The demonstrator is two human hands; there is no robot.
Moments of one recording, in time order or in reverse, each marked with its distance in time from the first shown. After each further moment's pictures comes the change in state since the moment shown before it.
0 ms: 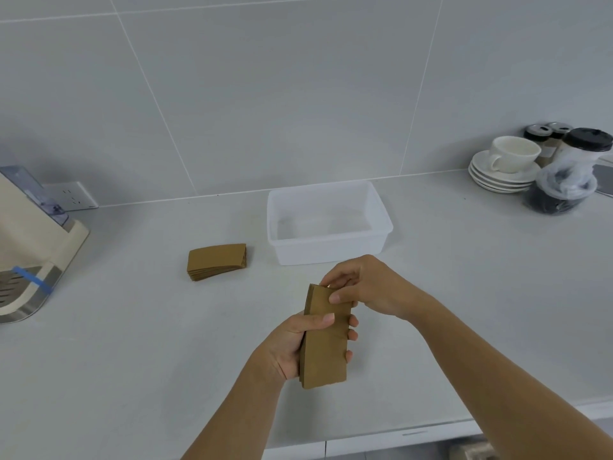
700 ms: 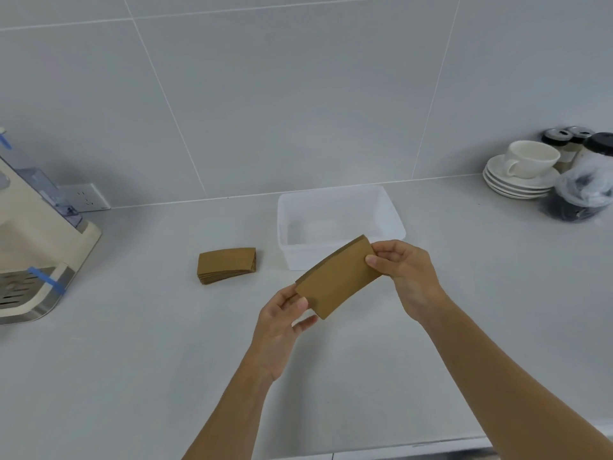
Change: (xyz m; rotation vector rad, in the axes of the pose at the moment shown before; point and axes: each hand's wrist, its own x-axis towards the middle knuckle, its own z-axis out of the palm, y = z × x) left_hand -0.015 0.017 -0.021 0.176 0.528 0.438; right_hand 0.010 0.014 -0.014 0.538 0.540 0.012
